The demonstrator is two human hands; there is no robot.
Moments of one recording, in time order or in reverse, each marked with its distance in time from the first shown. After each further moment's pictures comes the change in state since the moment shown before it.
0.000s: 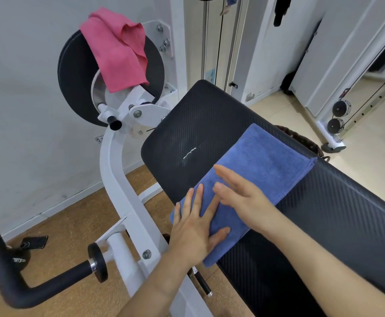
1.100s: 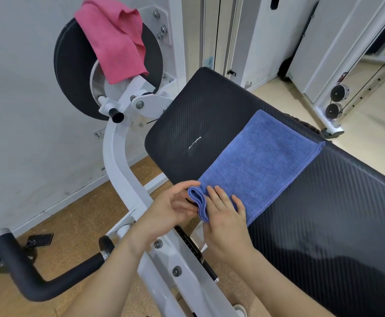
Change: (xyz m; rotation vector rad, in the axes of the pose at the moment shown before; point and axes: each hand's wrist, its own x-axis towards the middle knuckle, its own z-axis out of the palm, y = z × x) left_hand -0.011 -0.055 -0.074 -1.149 -0.207 -0.118; right_hand -0.021 0.054 0.095 -1.010 0.189 -0.104
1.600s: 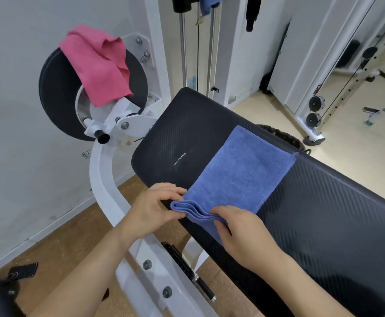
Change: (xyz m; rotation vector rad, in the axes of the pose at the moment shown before) left_hand 0.028 0.021 -0.022 0.677 0.097 0.338; right_hand -0.011 0.037 -0.071 0.233 0.065 -0.111
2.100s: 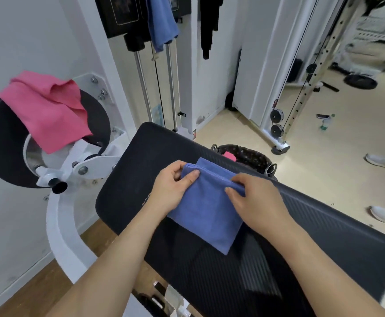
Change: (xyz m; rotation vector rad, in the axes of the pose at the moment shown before) left_hand 0.137 0.085 0.033 -0.448 0.058 -0.067; right_hand 0.053 0.045 -0.100 -0.035 0.266 0.395
